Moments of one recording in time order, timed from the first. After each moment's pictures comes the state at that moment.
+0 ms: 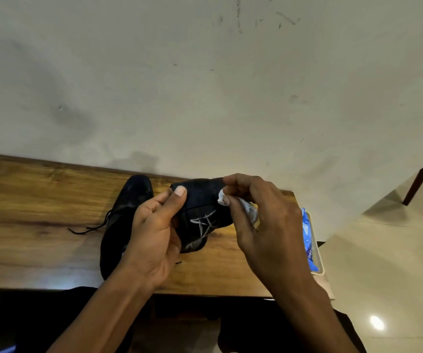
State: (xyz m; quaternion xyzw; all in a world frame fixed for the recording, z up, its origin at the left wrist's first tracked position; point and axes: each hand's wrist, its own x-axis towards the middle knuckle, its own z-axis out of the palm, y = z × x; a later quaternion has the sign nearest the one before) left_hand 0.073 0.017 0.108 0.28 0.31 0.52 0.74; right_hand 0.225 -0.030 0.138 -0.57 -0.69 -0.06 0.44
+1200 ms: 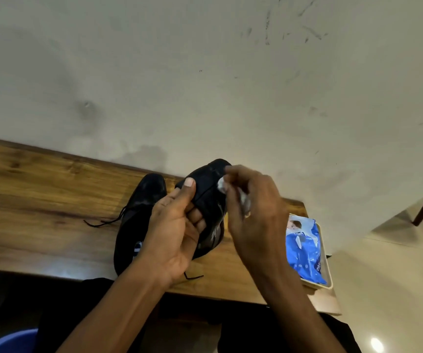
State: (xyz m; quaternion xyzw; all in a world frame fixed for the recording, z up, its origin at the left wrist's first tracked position) left_hand 0.070 0.021 0.116 0.22 0.30 0.54 0.76; right_hand 0.196 0.003 0.121 -0.54 -0.69 -0.10 0.48
